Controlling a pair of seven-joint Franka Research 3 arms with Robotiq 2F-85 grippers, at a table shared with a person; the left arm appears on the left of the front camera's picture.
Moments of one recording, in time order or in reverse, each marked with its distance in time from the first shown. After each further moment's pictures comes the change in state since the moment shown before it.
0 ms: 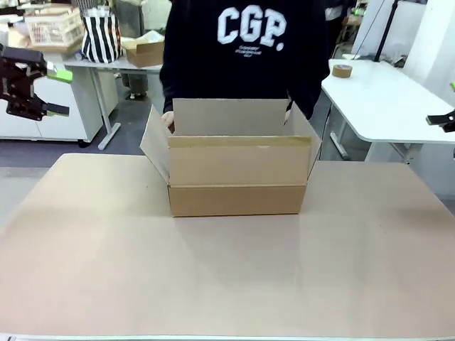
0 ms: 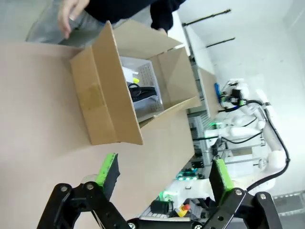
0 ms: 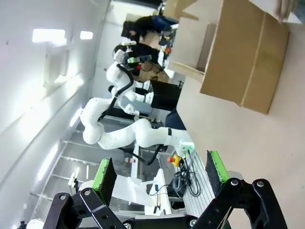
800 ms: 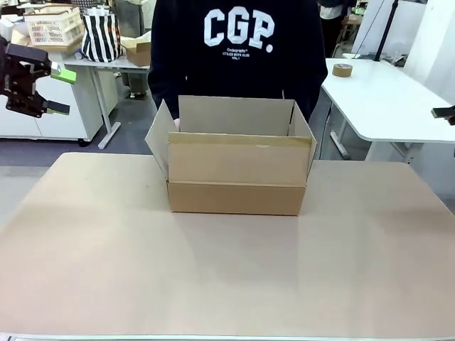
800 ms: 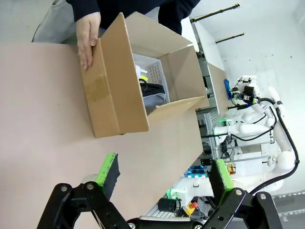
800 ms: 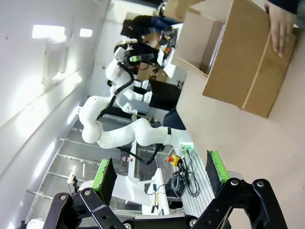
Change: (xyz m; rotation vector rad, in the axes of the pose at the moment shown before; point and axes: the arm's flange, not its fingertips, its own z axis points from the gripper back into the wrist) left arm 0.003 -0.006 -0.001 0.037 0.016 -0.020; right arm -0.001 0.013 -0.001 -0.005 0.003 0.021
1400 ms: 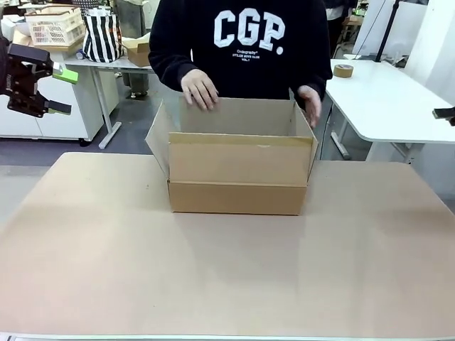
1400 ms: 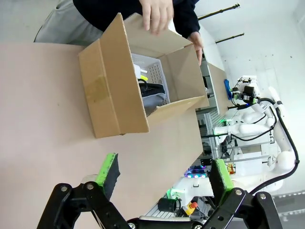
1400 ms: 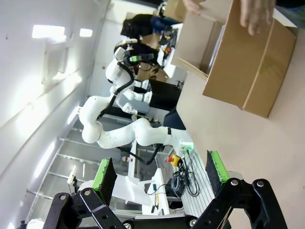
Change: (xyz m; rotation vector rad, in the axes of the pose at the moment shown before) left arm 0.000 0.000 0.000 0.000 0.000 0.000; right arm 0.000 0.000 0.000 0.000 0.000 0.000
